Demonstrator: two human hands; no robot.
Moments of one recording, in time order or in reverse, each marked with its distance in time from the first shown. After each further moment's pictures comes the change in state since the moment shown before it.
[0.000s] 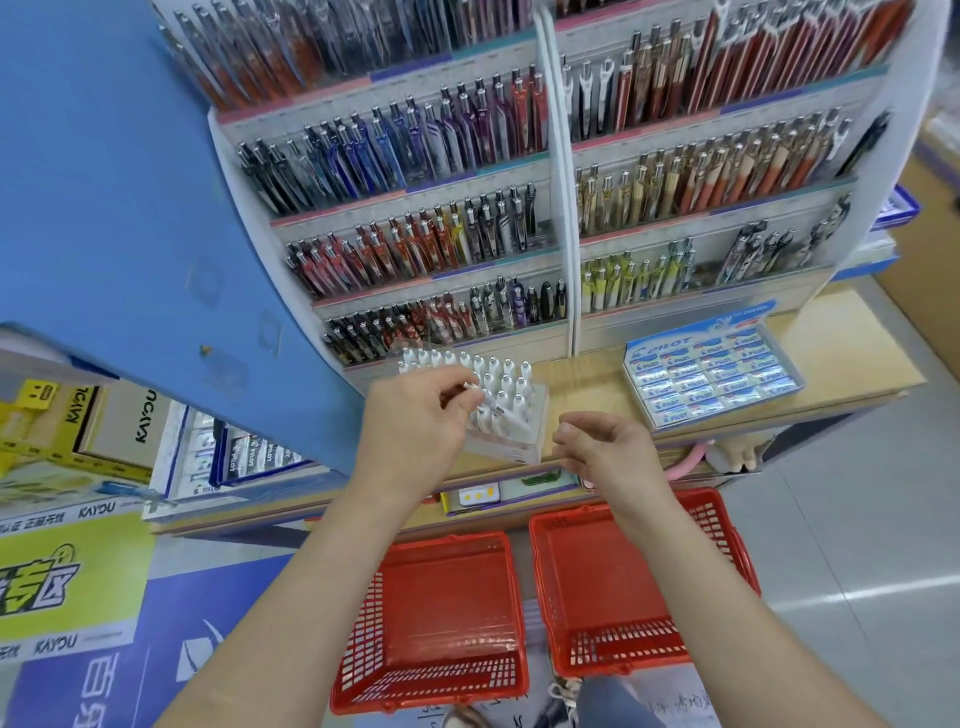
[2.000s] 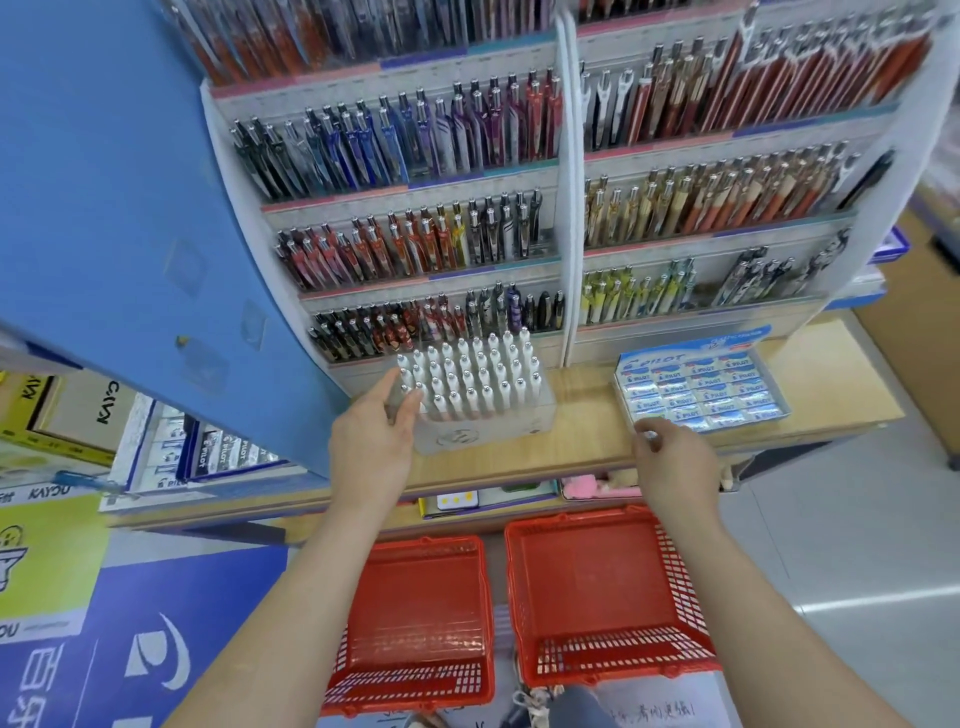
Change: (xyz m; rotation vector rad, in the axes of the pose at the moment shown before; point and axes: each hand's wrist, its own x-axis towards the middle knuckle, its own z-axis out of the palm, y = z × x) left_hand 0.007 -0.070 0.029 0.049 0.109 -0.296; right_hand 0.063 0.028 -0.080 -1.069 0.395 -0.262
